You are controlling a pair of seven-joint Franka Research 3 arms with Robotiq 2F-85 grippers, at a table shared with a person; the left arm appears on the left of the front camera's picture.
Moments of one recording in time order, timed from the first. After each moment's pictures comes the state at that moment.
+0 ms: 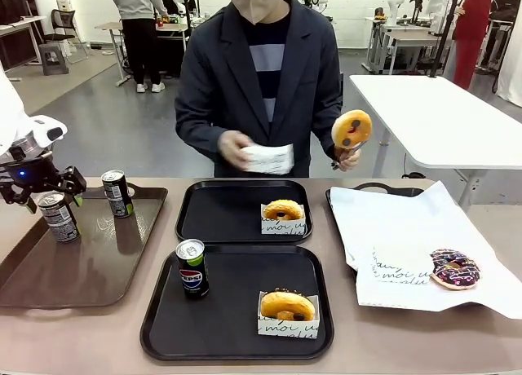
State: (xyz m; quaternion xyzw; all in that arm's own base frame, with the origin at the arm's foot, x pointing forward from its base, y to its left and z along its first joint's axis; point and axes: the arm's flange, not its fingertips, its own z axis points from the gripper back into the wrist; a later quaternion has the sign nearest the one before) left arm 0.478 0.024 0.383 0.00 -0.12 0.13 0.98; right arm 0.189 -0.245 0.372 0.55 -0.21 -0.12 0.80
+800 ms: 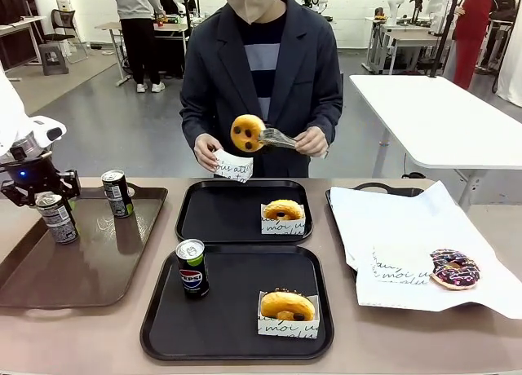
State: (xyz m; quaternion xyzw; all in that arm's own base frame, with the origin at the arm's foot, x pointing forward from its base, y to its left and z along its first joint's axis) left arm 0.482 0.028 0.380 0.00 -0.12 0.15 0.98; right arm 0.189 -0.245 0.372 0.55 -0.21 -0.12 0.80
